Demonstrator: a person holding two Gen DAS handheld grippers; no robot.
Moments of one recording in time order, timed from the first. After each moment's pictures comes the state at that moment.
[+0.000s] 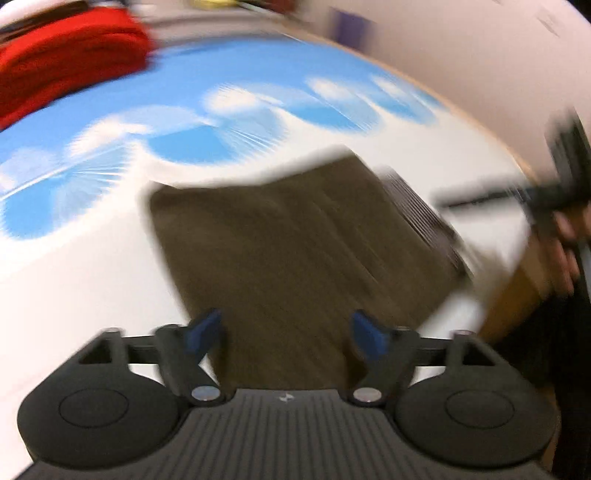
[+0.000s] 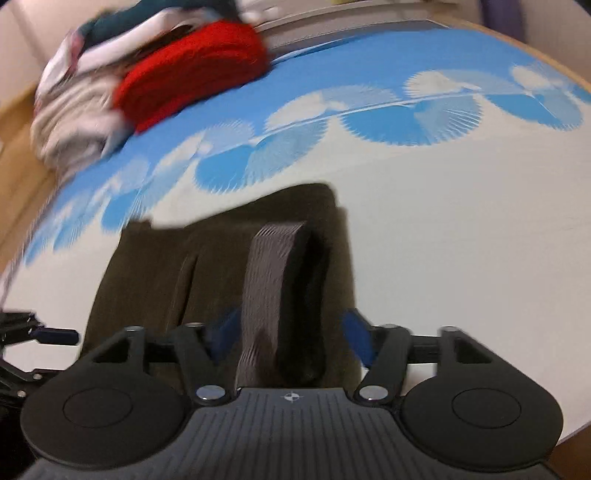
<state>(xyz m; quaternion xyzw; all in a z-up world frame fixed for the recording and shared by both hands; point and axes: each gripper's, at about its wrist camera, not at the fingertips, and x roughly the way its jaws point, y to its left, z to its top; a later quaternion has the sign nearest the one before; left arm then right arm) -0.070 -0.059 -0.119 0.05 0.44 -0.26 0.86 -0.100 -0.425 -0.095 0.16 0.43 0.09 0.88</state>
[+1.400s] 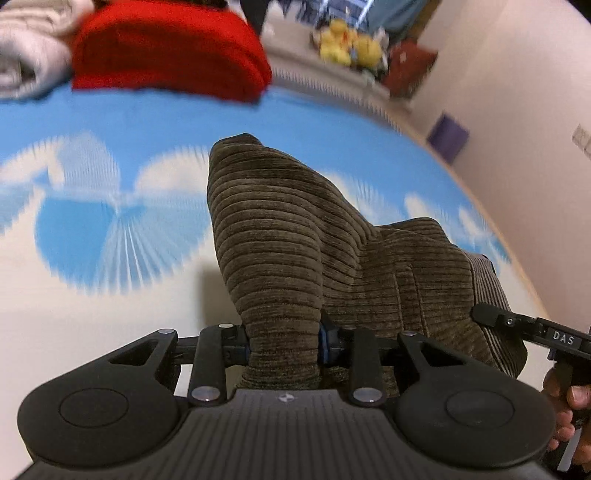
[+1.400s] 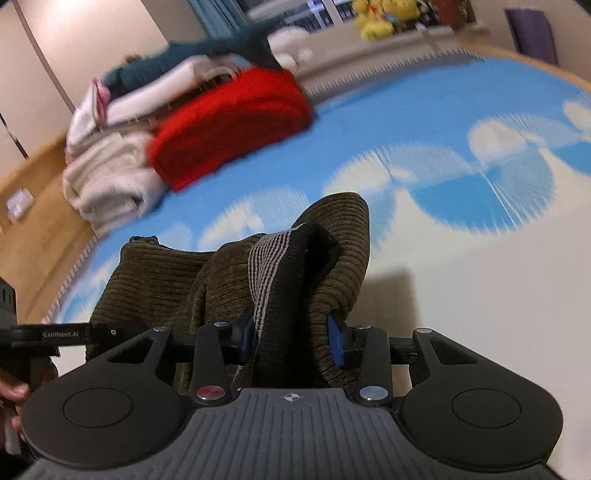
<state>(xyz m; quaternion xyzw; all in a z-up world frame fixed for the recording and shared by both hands) 0.082 -0.016 -0.078 -0.11 0.40 -0.16 0.89 0.004 -0.386 -0.049 0.20 0.35 0.15 0.90</state>
